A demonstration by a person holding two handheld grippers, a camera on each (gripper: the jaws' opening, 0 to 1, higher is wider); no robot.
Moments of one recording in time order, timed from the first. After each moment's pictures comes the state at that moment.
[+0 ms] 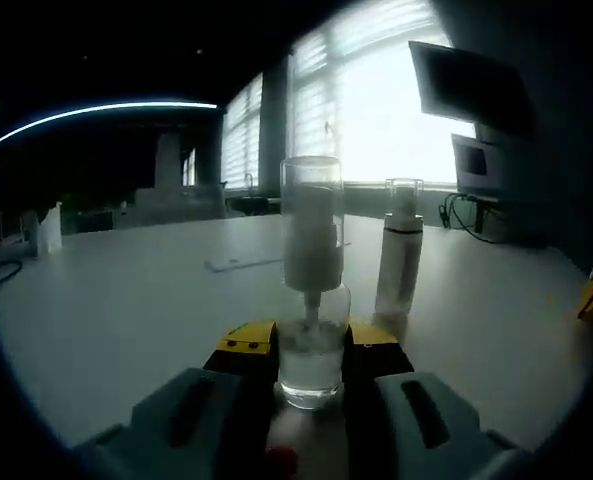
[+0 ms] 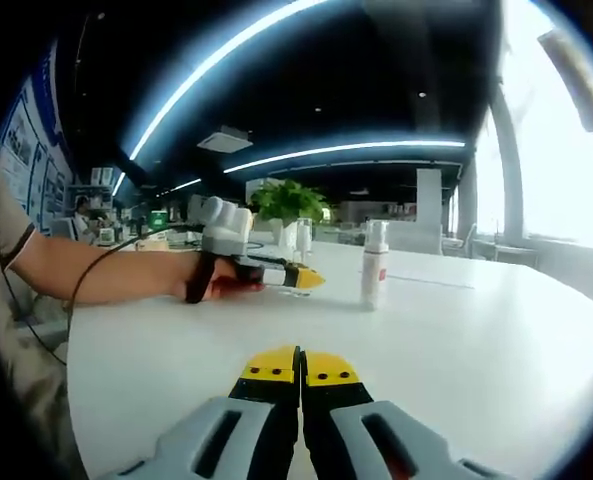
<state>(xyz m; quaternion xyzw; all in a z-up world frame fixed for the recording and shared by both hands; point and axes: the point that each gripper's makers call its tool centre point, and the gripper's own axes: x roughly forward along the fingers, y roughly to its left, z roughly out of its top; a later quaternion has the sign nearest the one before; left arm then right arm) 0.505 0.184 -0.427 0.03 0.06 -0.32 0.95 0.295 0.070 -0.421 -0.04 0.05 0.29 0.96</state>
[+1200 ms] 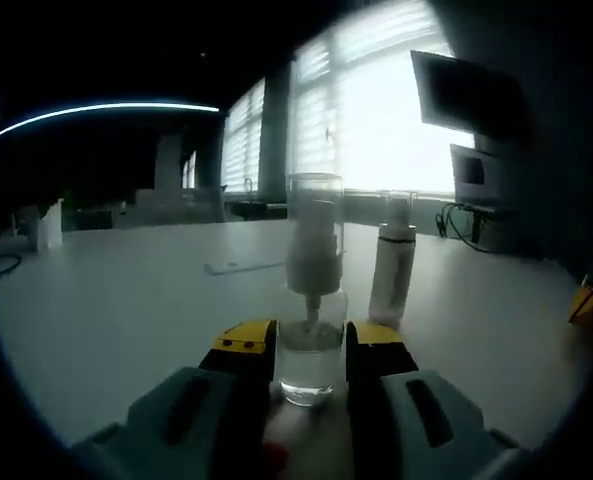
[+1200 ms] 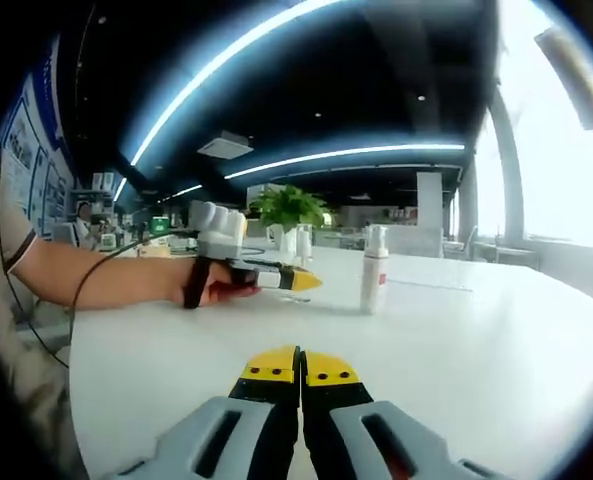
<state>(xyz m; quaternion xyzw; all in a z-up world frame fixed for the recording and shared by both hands) 0.497 0.185 -0.422 0.01 0.05 -0.33 0.94 0.294 0.069 -0.417 -0.03 0.04 0.29 0.96</state>
